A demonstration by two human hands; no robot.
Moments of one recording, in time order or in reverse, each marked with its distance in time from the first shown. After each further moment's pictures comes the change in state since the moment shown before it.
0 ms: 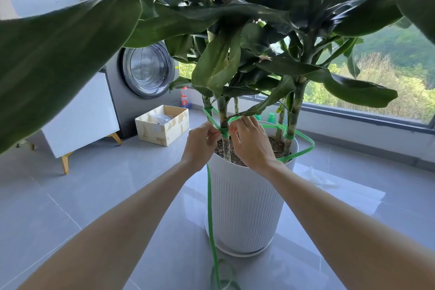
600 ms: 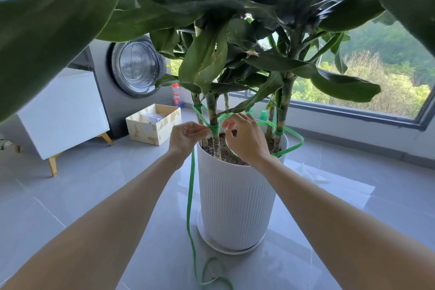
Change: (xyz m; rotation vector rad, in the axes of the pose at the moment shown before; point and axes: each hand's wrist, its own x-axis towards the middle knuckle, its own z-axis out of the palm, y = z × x) left_hand 0.008 -0.009 0.002 -0.460 -0.002 -0.283; right_hand 0.001 0.010 -0.008 0.172 0.016 0.148
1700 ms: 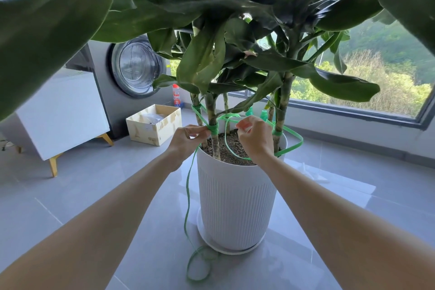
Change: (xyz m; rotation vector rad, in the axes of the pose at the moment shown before) left_hand -0.003 0.005 0.001 0.108 -0.121 -0.048; right_hand 0.005 0.019 0.001 0.182 0.098 0.353
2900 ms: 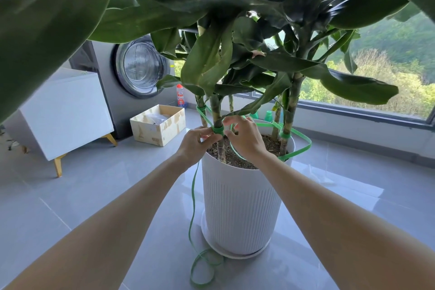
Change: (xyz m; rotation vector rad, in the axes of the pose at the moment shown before) left_hand 0.002 0.001 0.003 0.207 -0.076 0.151; right_hand 0.010 -0.009 0.025 -0.031 -0.194 -0.211
